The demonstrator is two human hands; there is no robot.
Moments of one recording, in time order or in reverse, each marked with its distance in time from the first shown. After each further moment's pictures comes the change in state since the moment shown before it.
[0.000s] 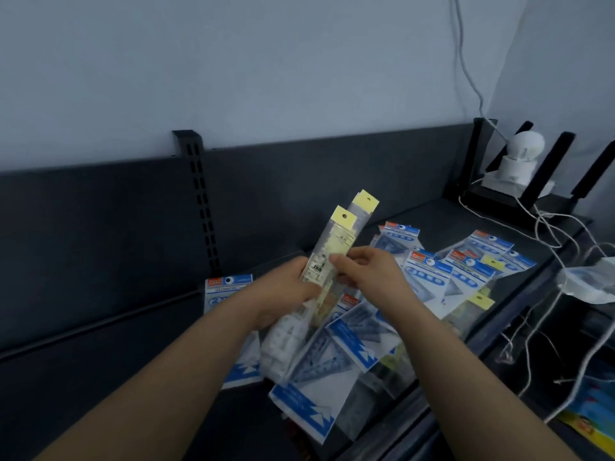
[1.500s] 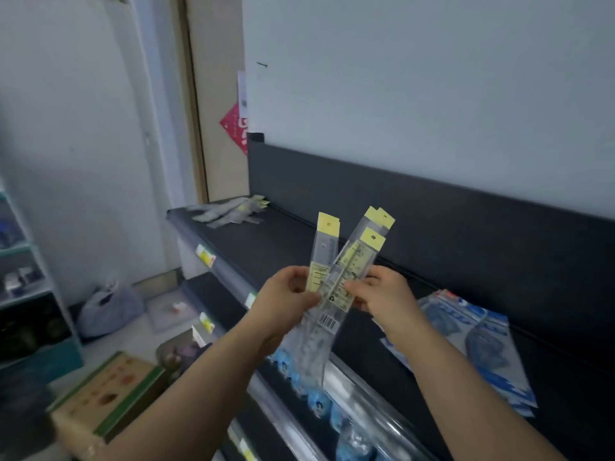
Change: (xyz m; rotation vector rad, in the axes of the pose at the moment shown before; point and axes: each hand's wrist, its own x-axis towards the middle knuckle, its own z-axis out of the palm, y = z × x) left_hand -0.510 -0.137 -0.104 -0.456 1.552 -0.289; right_hand -0.323 -0.155 0.387 0.189 -1.303 -0.300
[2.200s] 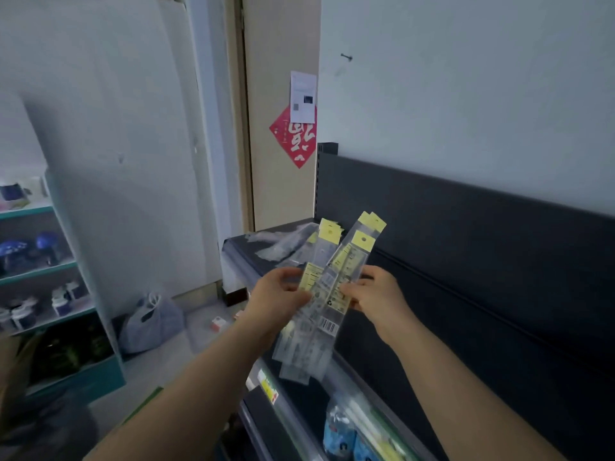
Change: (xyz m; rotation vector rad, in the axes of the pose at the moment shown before) left_hand 0.199 -0.012 -0.219 0.030 0.192 -0.030; right_hand 0.221 -0.012 0.226 0.016 -0.090 0.063
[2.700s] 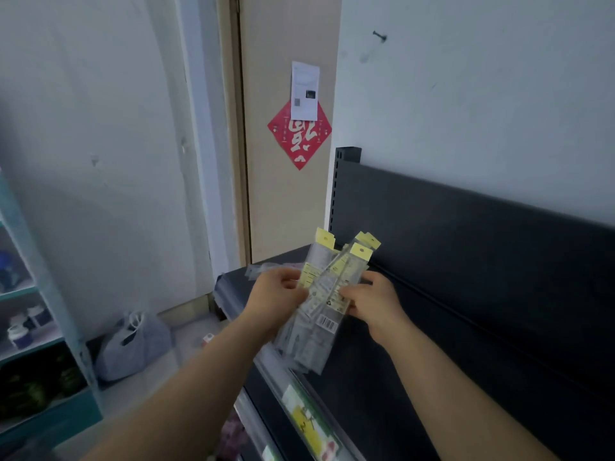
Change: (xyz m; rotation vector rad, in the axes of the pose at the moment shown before) left_hand 0.184 0.000 -0.049 0.165 0.011 0.053; right_hand 0.173 -0.002 0.076 0.083 0.067 0.082
